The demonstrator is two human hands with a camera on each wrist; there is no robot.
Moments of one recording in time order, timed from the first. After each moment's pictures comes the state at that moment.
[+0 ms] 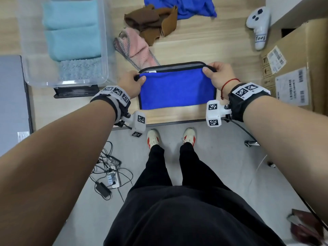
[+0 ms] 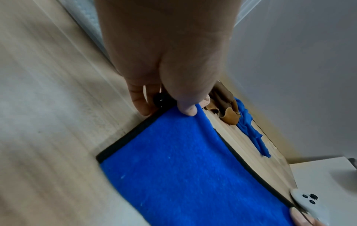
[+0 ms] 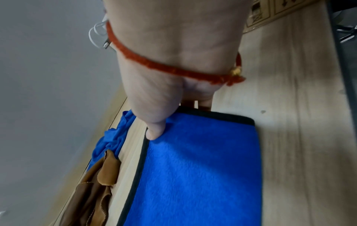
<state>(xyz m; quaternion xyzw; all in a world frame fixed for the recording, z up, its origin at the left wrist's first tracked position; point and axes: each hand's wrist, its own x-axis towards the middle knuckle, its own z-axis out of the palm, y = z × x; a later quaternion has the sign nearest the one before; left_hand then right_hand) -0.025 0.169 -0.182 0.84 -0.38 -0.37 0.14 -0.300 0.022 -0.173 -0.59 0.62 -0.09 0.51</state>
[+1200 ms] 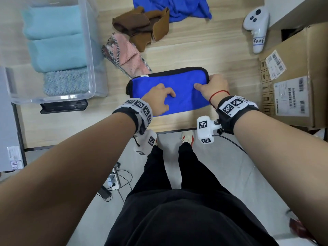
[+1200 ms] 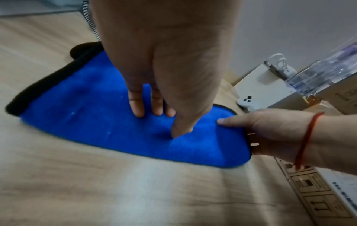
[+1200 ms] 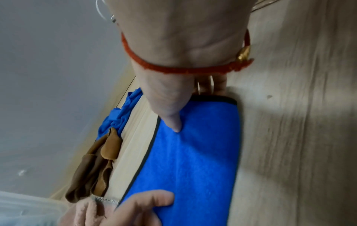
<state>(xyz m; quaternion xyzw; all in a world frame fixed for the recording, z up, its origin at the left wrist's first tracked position) -0.109 0.135 -0.184 0.67 -0.59 -0.44 0.01 -0.298 0.022 -0.184 -0.63 0.68 0.09 0.35</state>
